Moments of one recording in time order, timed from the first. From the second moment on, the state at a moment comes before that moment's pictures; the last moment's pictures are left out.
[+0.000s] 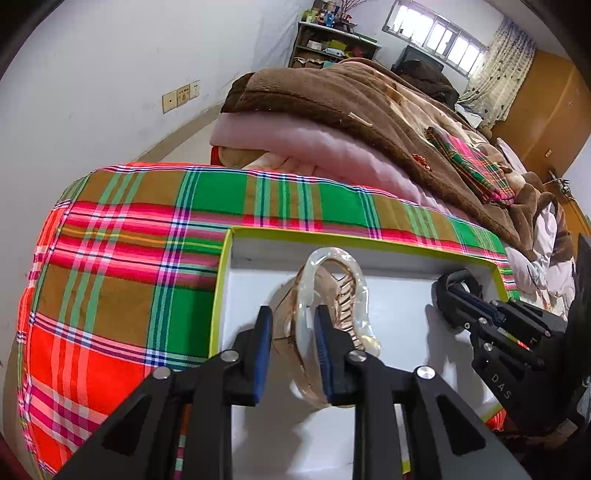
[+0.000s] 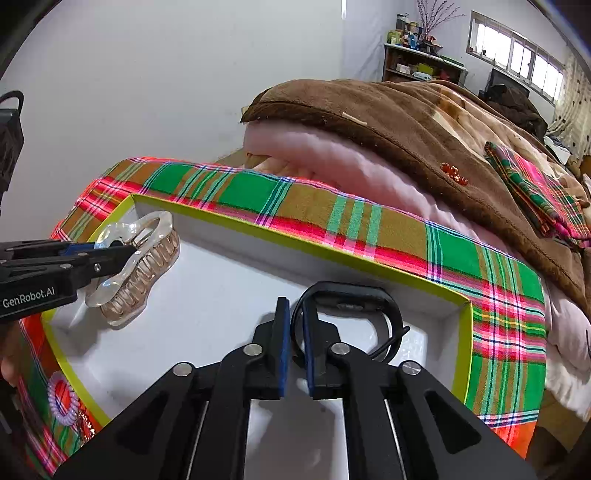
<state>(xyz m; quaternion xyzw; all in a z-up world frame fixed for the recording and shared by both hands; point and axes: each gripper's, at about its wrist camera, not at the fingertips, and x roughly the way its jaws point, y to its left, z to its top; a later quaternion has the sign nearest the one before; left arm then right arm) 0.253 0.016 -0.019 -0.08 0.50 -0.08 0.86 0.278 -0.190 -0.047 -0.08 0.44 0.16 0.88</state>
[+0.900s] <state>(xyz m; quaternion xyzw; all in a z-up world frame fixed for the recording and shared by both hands) 0.170 0.014 0.036 -0.06 0.43 -0.09 0.90 0.199 -0.195 0.009 -0.04 0.37 0.16 0.92</state>
